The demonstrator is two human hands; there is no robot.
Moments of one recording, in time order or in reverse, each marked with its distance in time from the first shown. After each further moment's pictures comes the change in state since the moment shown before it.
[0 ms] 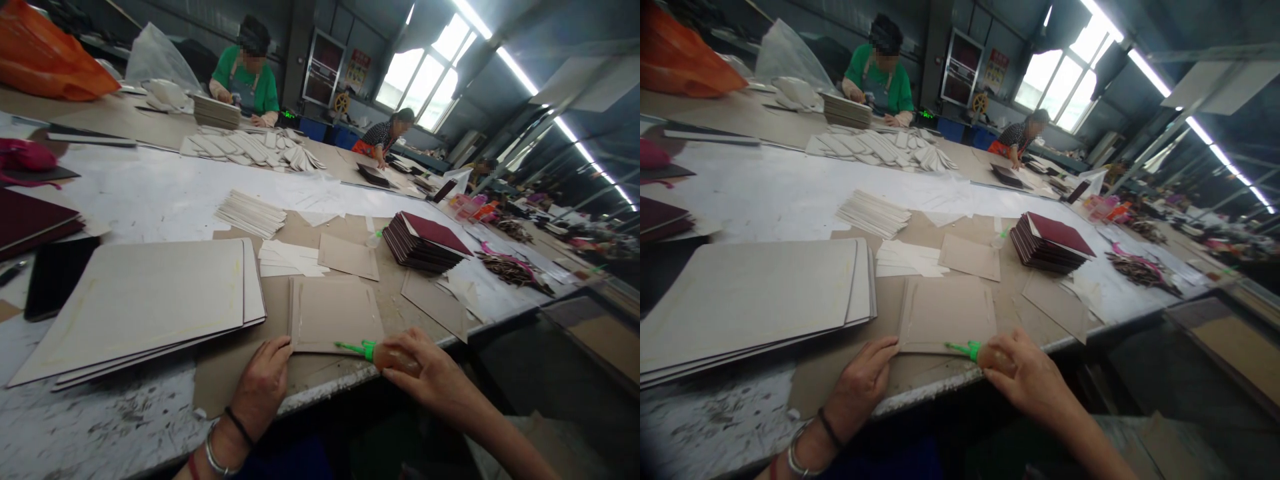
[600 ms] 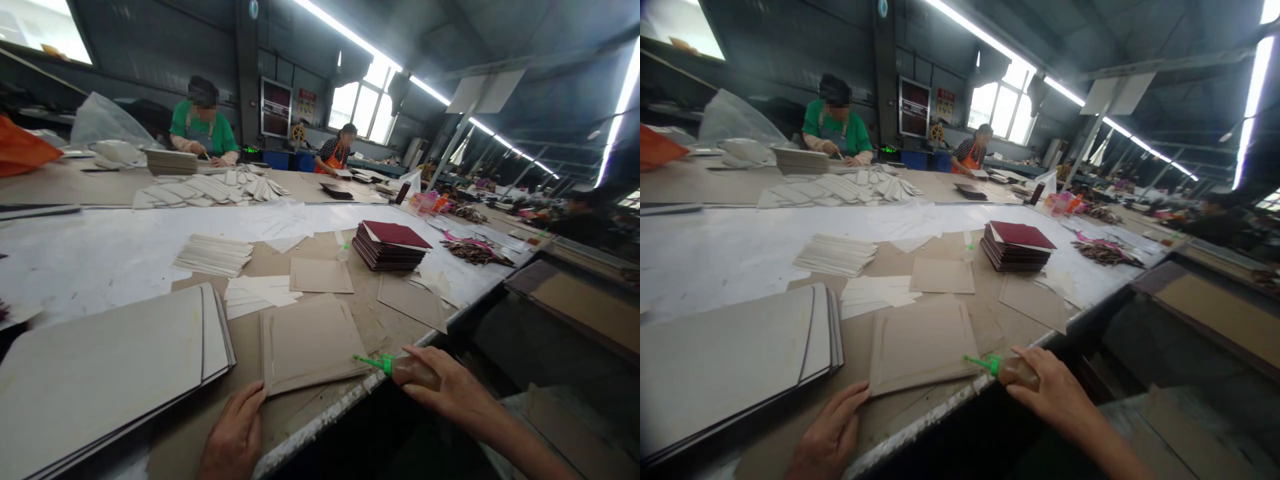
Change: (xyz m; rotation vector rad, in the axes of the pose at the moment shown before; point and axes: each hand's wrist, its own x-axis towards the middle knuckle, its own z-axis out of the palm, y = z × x) left_hand -0.009 -0.020 -0.002 0.123 -0.090 0.173; right_hand -0.038 0.079 0.001 0.048 0.248 0.235
